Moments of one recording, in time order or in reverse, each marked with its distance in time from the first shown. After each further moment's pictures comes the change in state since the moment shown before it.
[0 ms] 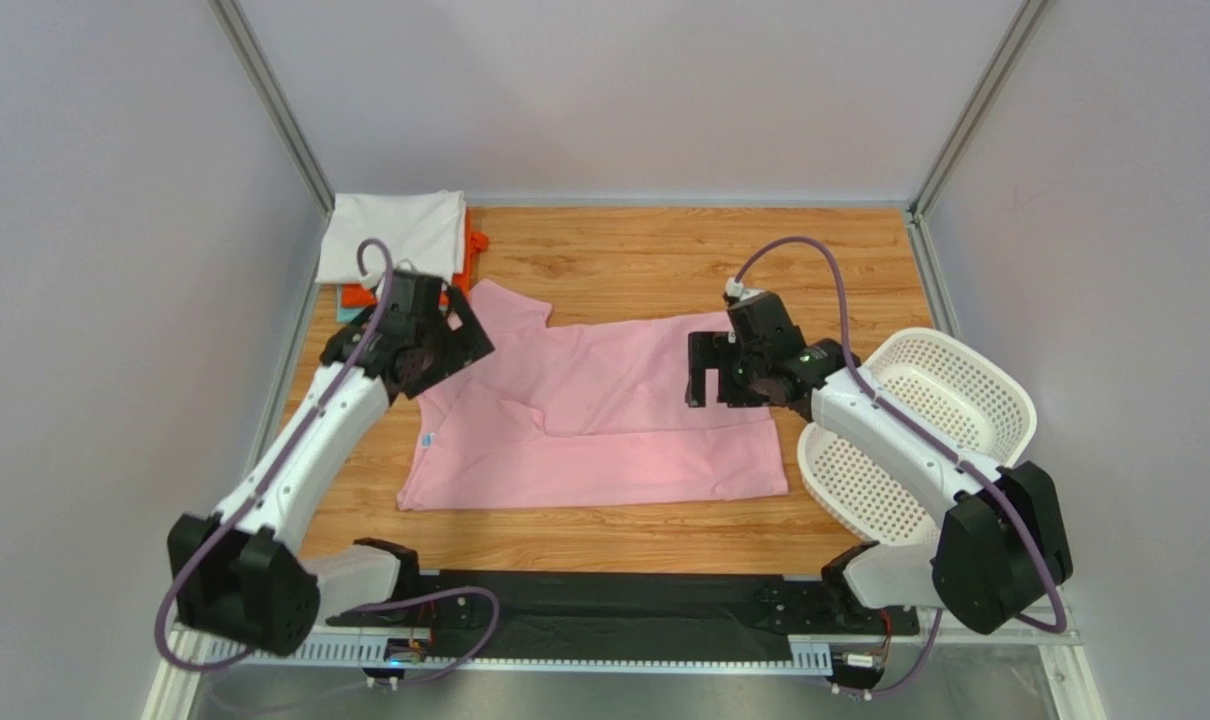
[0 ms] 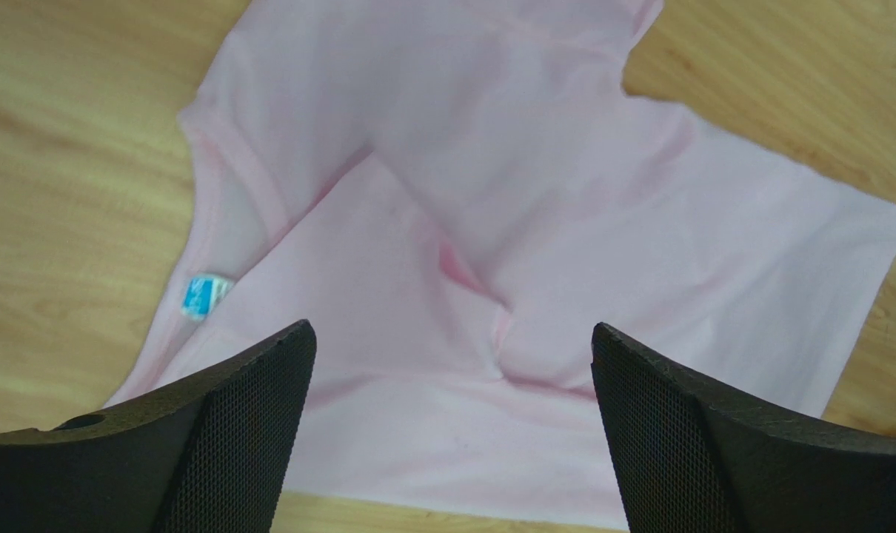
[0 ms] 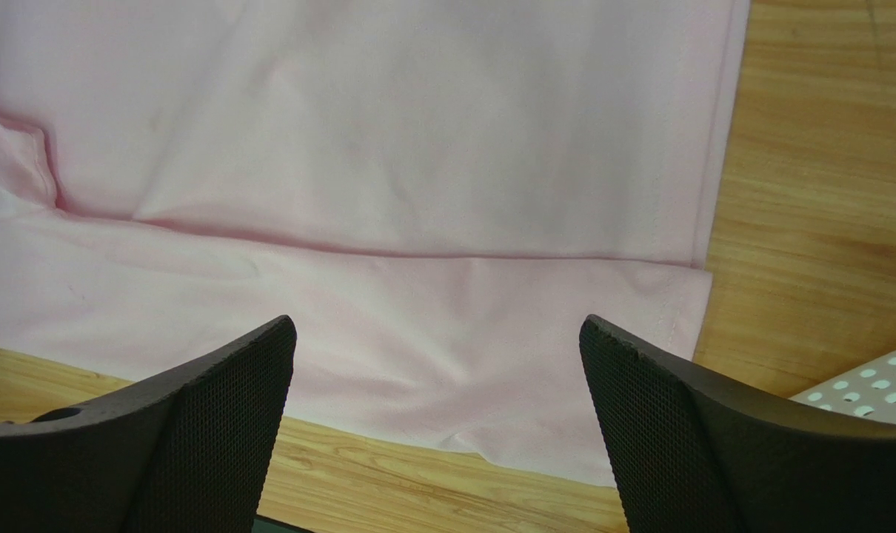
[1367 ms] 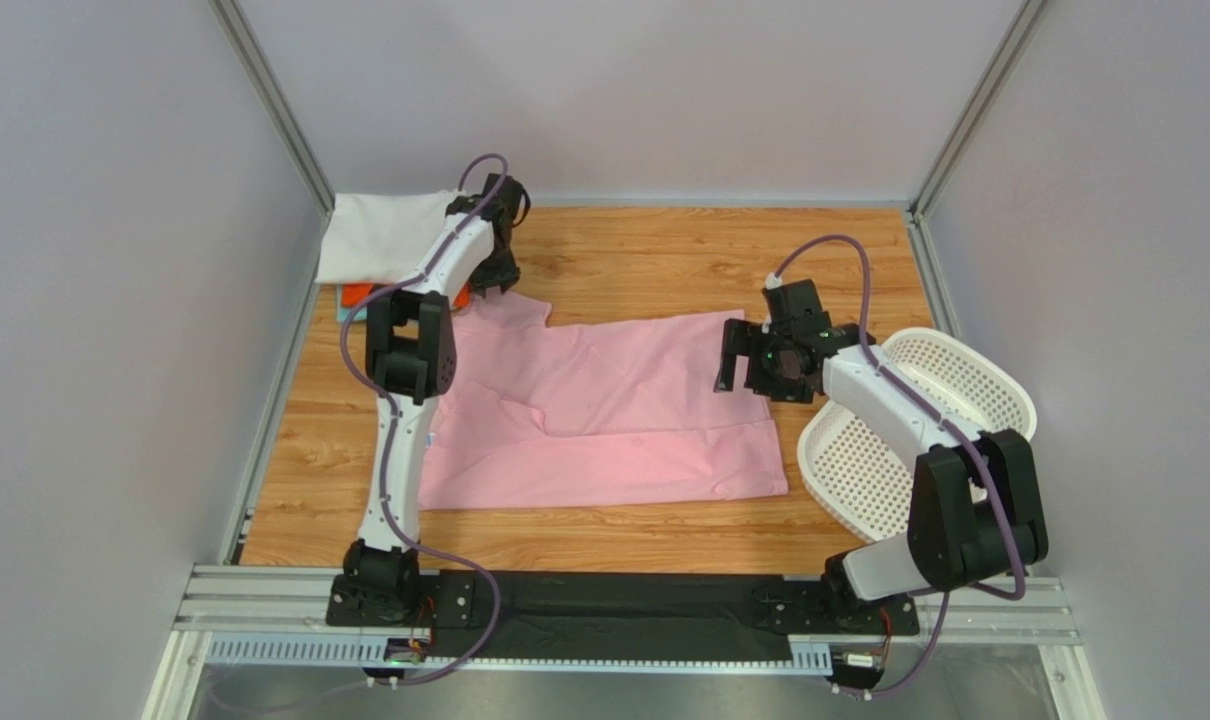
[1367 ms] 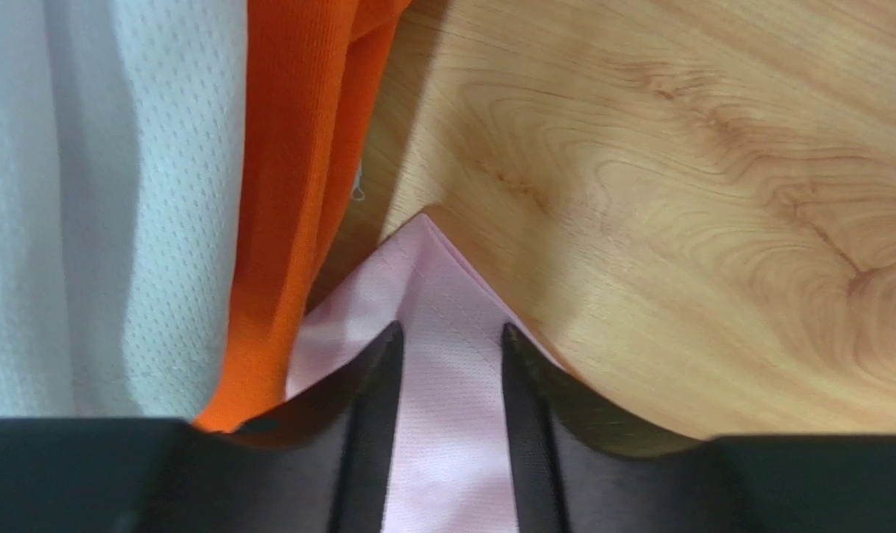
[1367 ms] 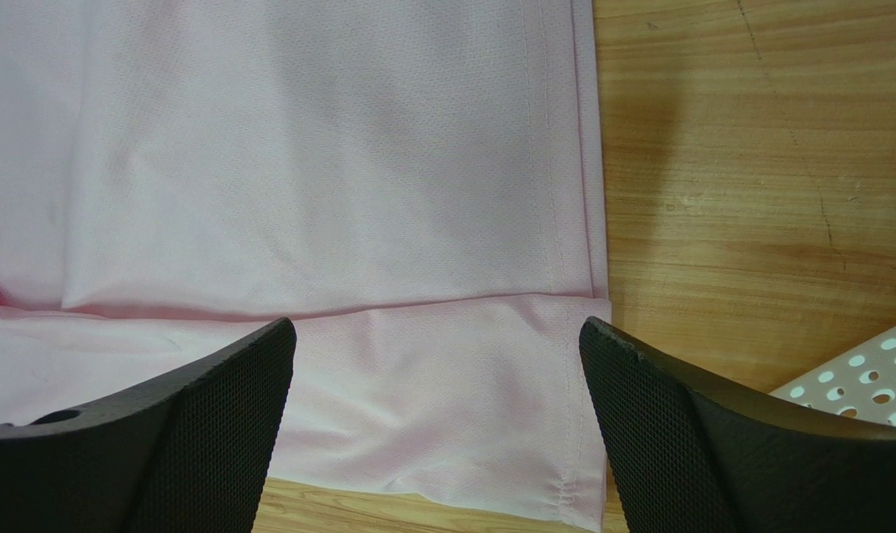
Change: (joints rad) left arm 0.038 1.367 1.266 -0.206 -0.164 0.214; right arm -0.234 0.120 0.007 0.030 -0.095 -0.019
